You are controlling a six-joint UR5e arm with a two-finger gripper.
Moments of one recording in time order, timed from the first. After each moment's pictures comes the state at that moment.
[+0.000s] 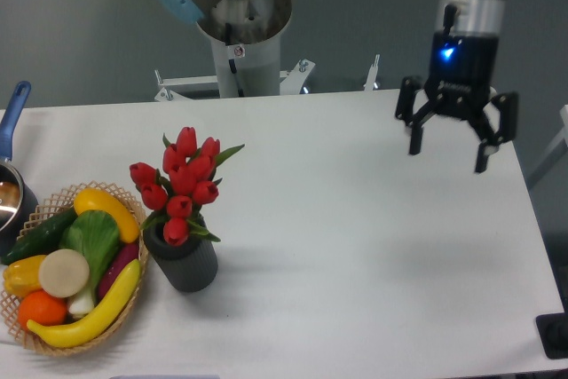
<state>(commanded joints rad) 2.87 -1.70 -1.56 -0.95 1.17 1.53</state>
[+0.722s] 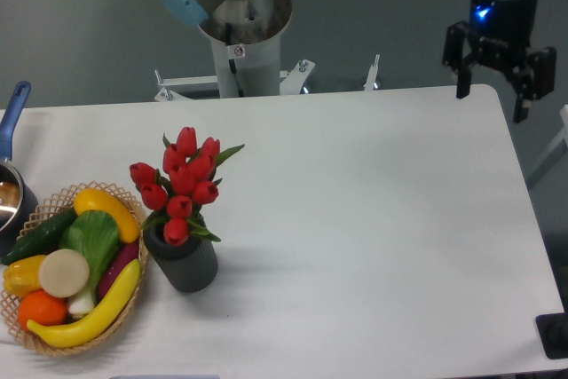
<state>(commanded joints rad) 2.99 -1.68 -1.52 -1.15 1.30 1.92</state>
